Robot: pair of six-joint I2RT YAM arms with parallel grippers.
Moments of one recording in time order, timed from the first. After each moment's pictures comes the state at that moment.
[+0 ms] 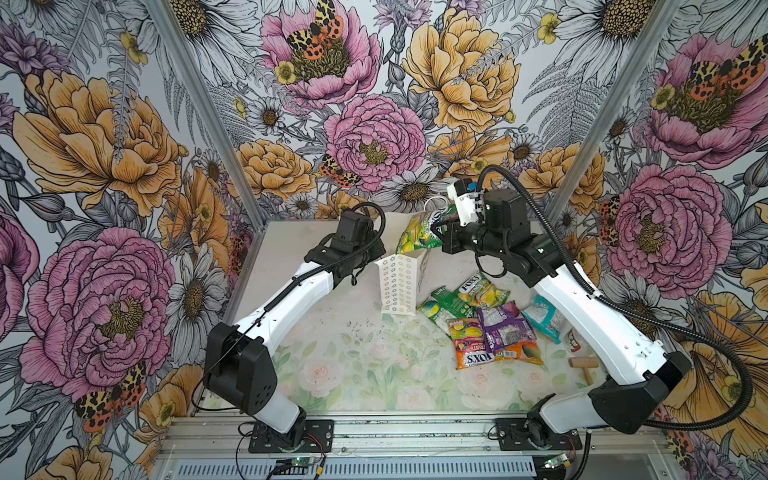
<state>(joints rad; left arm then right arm) -0.47 1.56 1.39 -0.50 -0.03 -0.80 0.54 1.45 1.66 -0.65 -0.21 0.27</state>
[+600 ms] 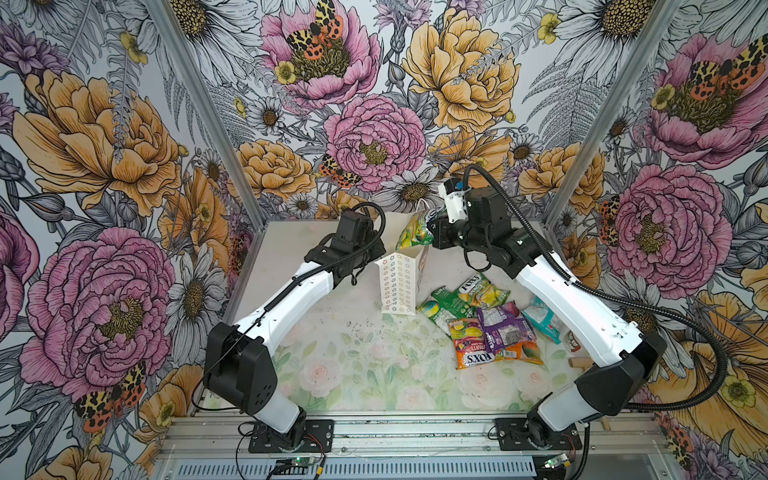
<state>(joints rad) -0.47 1.56 1.39 -0.50 -0.03 -0.80 0.57 1.56 1.72 -0.65 -0.08 0.27</state>
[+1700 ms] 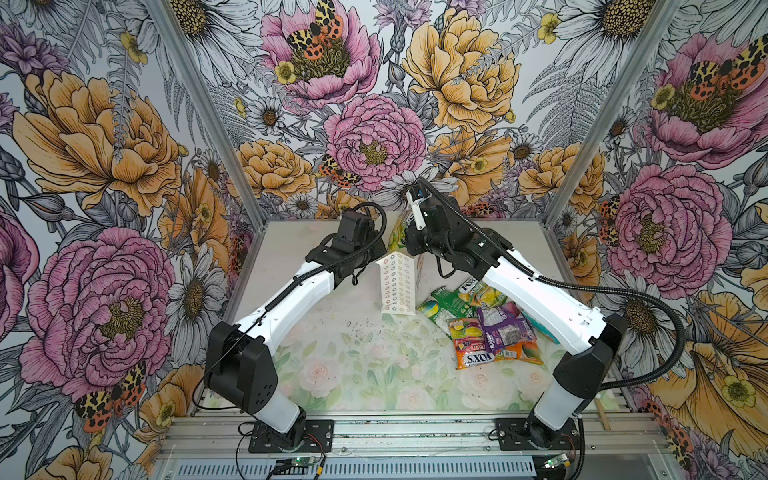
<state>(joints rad) -0.48 1.56 1.39 -0.49 -0.03 -0.80 0.75 1.71 1.87 -0.71 0.27 0.18</state>
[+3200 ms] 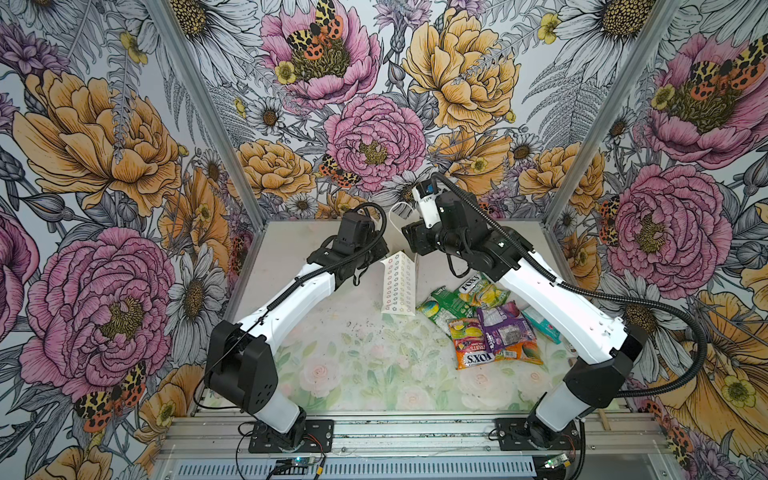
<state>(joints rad) -0.48 1.57 1.36 -0.41 0.04 -0.85 0.72 1.63 1.87 -0.75 0.15 0.14</state>
